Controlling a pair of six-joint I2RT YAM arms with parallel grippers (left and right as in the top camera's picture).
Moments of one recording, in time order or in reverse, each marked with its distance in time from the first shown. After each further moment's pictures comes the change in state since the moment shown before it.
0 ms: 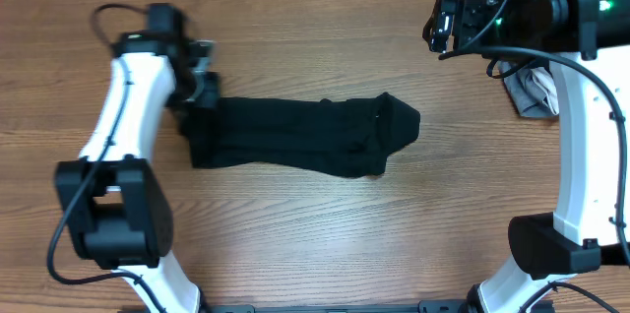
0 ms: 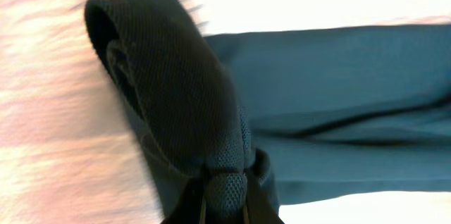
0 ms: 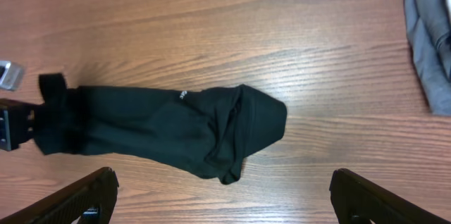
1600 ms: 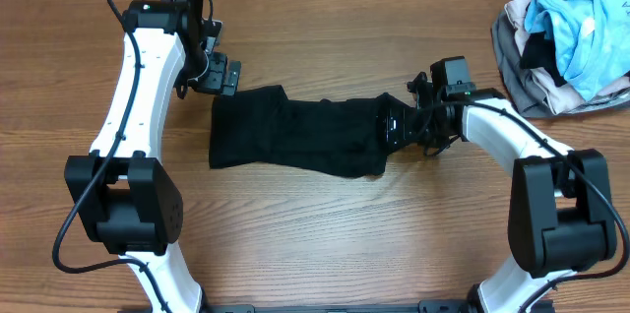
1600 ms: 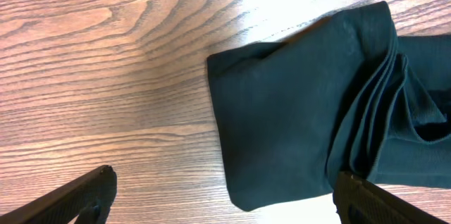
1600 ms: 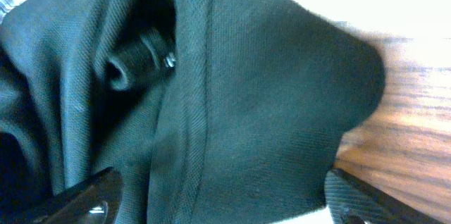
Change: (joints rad) left arm -0.035 0.074 0.270 -0.211 -0.130 -0.011; right arm 0.000 0.008 -1.299 1.078 -0.200 -0.055
